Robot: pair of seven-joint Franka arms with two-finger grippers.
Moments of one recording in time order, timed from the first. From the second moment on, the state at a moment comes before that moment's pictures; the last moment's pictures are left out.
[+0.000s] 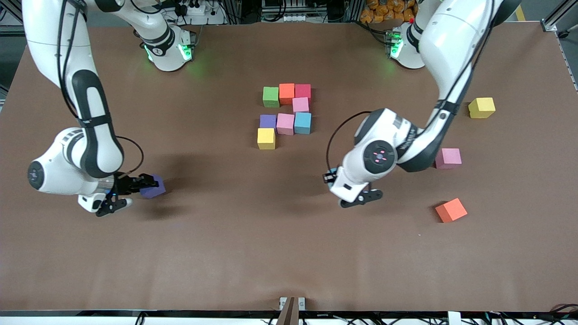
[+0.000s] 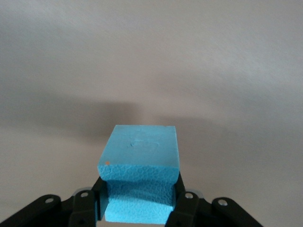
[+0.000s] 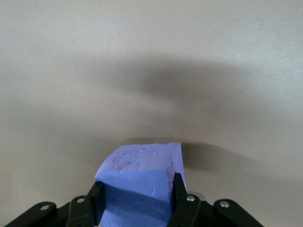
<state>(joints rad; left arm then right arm) -0.30 0.70 -0.35 -1.42 0.05 2.02 -0.87 0.27 0.58 -0.34 -1.80 0.60 2.07 -0.59</state>
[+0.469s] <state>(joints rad) -0.39 0.77 -0.34 -1.37 0.00 2.17 -1.01 0.38 0.55 -0.34 -1.79 0.64 2.05 -0.31</state>
